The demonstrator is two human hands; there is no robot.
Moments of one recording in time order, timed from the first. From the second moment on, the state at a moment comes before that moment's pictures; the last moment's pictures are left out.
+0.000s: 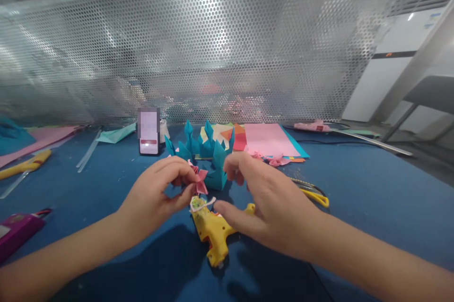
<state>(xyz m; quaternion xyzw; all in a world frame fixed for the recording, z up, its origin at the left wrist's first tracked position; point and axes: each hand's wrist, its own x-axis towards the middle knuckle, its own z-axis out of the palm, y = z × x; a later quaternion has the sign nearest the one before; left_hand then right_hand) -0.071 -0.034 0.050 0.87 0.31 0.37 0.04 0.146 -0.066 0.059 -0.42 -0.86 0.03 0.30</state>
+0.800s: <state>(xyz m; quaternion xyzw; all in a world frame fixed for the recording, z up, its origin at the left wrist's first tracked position) -0.084 -0.033 0.038 0.90 0.14 0.39 -0.14 0.142 -0.068 0.052 -0.43 -0.85 0.17 0.27</state>
